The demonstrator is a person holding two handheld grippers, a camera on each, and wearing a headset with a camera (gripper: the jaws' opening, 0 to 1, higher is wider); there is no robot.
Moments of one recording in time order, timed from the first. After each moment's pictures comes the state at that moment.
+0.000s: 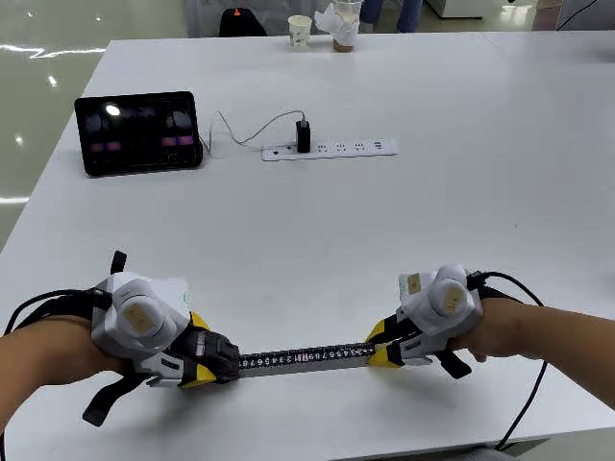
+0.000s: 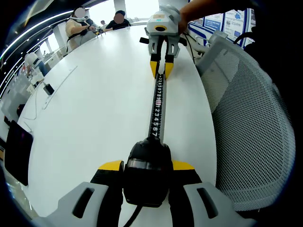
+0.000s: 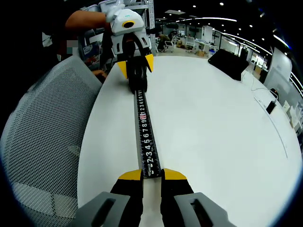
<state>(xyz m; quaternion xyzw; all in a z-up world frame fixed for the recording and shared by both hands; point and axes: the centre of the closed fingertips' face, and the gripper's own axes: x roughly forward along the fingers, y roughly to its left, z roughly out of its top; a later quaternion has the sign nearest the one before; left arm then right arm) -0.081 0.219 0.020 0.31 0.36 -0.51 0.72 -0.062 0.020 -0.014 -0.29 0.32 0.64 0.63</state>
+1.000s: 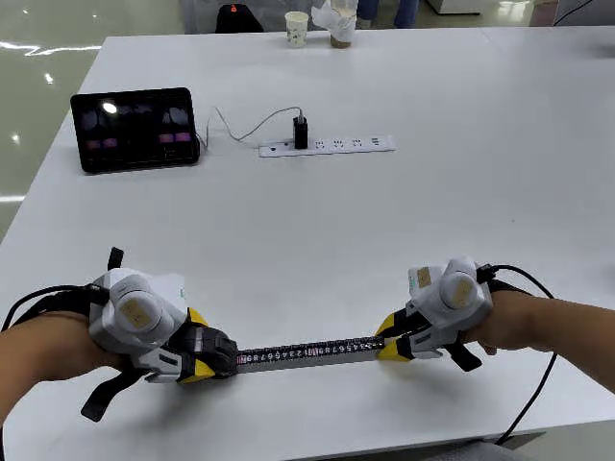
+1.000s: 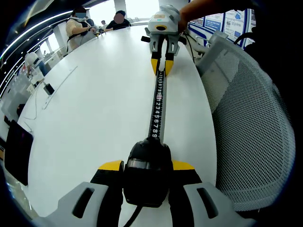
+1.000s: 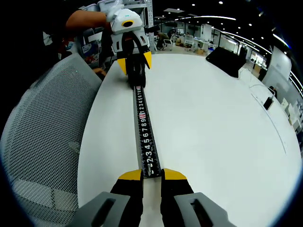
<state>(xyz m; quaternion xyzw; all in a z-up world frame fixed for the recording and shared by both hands) -0.081 0.219 0.020 0.31 0.36 -0.51 0.72 -0.060 0.003 -0.014 -0.30 0.33 0.64 0.63</state>
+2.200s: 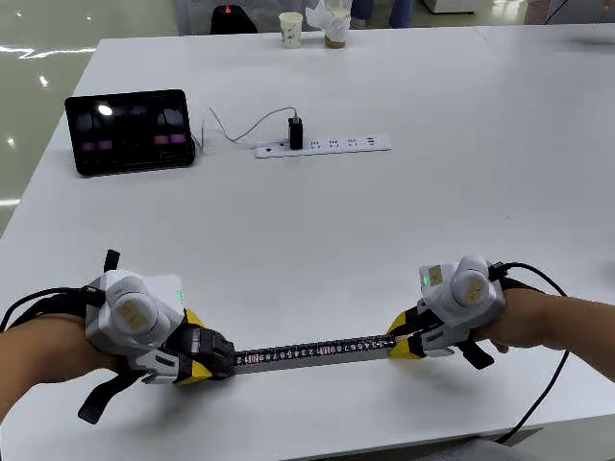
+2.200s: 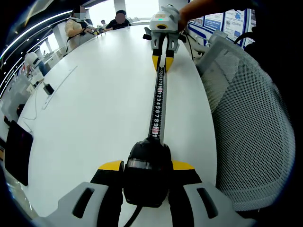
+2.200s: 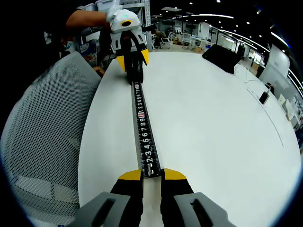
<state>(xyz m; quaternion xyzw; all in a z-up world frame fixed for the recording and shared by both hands) -0.081 0.218 0.020 0.31 0.36 -0.51 0.71 -0.058 -0.018 -0.016 -0.30 0.34 0.63 0.63</state>
